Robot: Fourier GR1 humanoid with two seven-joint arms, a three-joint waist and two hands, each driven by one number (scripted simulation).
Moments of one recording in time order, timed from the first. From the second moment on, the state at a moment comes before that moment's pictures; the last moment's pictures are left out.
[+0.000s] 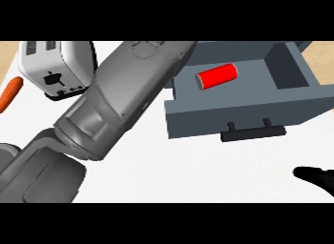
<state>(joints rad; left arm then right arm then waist) -1.60 0.00 -0.30 -0.32 0.51 0.64 0.05 -0.11 -0.22 -0.22 -2.20 0.06 0.11 0.29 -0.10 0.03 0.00</state>
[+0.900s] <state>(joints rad) -1.64 0.00 -0.30 -0.30 0.59 0.65 0.00 -0.32 -0.31 0.05 -1.81 0.62 0.04 0.11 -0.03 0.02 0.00</state>
